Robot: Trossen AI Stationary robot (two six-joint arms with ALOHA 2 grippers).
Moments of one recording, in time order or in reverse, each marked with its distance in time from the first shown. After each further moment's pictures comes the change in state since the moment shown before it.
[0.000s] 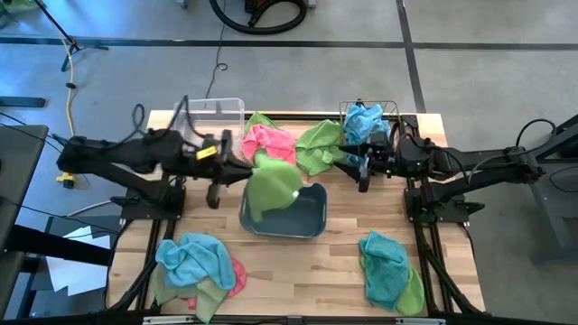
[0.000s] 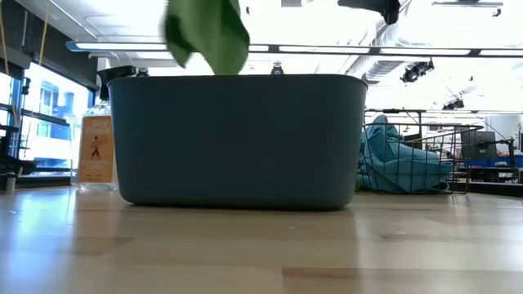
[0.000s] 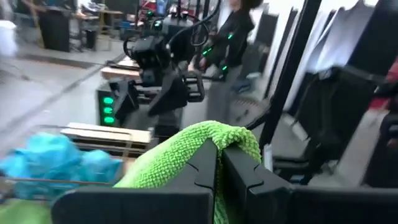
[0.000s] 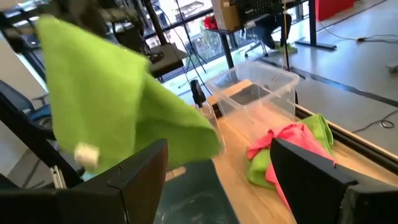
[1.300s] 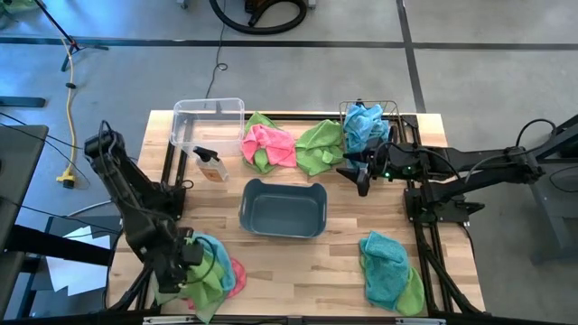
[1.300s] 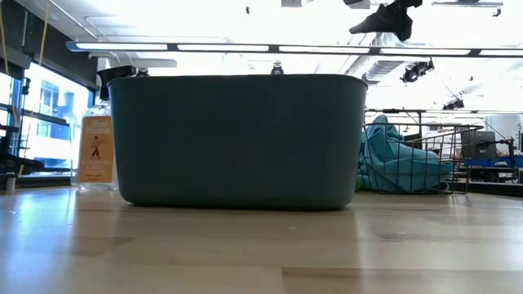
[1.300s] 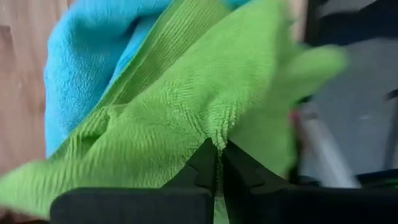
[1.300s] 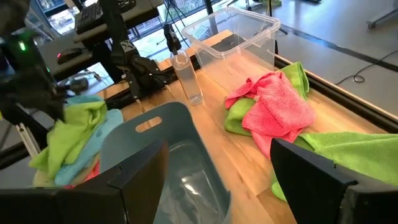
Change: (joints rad) left arm -0.853 0.251 -0.196 -0.773 0.067 -0.850; right arm 0.000 0.000 0.001 -0.231 0.002 0.062
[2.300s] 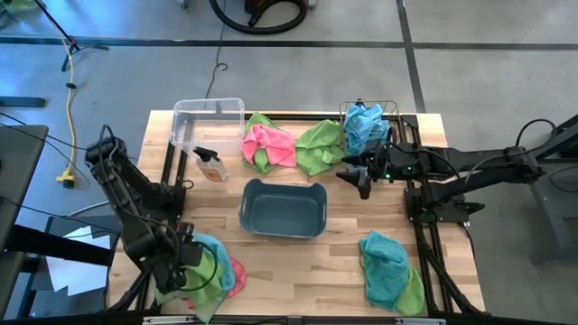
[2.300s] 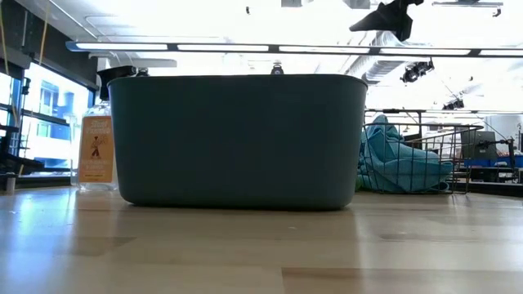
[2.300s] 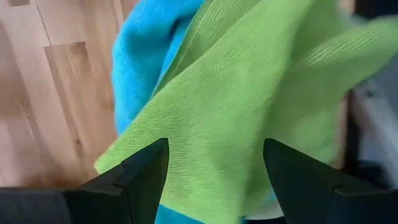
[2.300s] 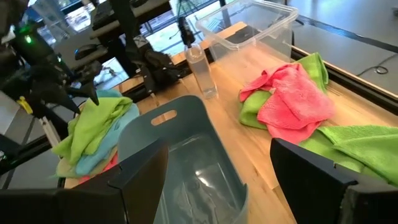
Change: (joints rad) left arm -0.024 0.109 0.138 -0.256 -0.076 0.140; right arm 0.000 0.000 0.000 -0.001 -0.057 0.032
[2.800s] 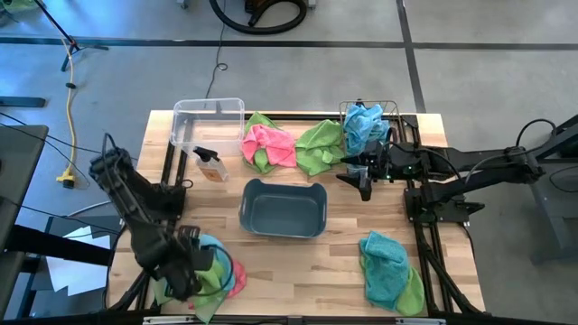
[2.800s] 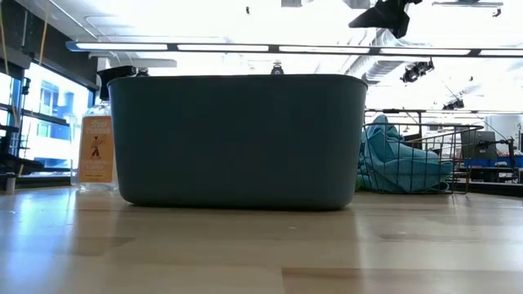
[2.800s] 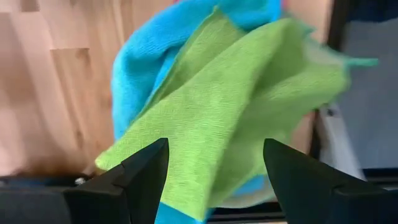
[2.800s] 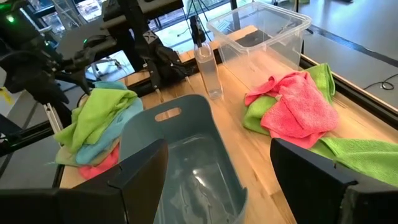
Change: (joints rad) left arm 0.098 0.167 0.278 -0.174 0.056 0.005; right arm 0.000 -0.001 0.000 0.013 -0.039 -0.089
